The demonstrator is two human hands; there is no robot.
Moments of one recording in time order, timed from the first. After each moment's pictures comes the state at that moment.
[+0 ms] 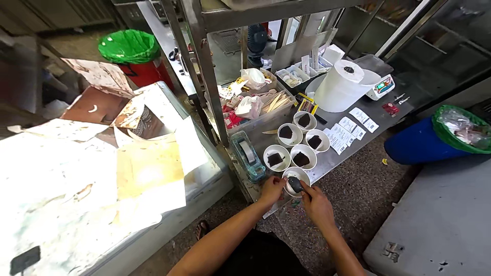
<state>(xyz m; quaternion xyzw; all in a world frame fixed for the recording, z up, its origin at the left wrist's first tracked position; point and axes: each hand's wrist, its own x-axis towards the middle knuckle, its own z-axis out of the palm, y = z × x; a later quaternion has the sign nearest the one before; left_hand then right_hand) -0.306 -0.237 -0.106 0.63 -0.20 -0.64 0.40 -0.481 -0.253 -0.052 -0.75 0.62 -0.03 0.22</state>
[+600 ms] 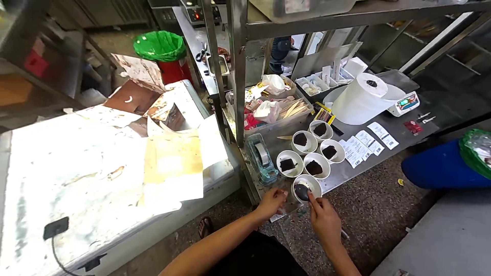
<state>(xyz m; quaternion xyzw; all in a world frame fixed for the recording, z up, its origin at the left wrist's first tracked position) -0.273 -0.186 -0.089 0.59 -0.23 -0.67 0.39 -0.489 -0.236 -0.090 -0.86 0.48 -0.19 0.03</state>
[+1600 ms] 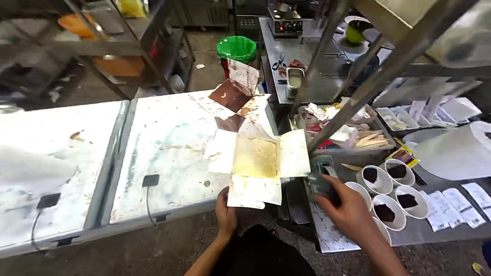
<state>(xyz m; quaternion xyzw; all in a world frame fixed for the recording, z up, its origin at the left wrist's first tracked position) -0.080 0.026 -0.113 0.74 -0.12 -0.08 0.66 -0.253 -0.218 0.080 -0.92 0.24 -0.16 0.26</state>
